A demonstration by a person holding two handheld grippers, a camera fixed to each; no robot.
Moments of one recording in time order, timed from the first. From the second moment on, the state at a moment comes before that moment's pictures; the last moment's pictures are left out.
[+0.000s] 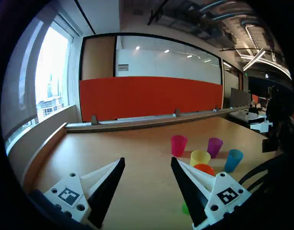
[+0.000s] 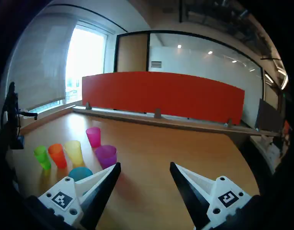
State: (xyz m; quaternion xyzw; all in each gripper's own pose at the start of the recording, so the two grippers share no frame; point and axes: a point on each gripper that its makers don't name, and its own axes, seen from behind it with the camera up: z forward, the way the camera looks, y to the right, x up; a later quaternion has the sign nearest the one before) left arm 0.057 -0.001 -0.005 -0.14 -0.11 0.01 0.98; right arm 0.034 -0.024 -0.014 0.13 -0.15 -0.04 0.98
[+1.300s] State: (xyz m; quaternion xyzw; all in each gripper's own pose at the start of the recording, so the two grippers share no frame) left arm 0.042 -0.004 -0.005 -0.02 -0.01 -0.04 1.00; right arm 0.062 0.012 -0.014 -0.01 -0.02 -0.04 1.00
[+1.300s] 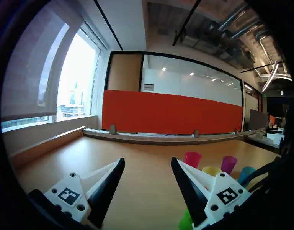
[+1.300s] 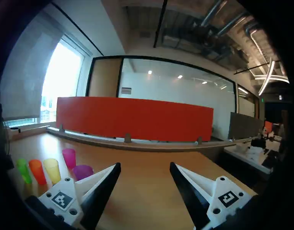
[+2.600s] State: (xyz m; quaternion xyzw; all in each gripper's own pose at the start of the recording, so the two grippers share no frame) left arm 0.007 -0.004 -0.002 0.01 0.01 -0.01 1.00; right arm 0.055 0.041 -0.025 -0.04 -0.01 0.01 1.00
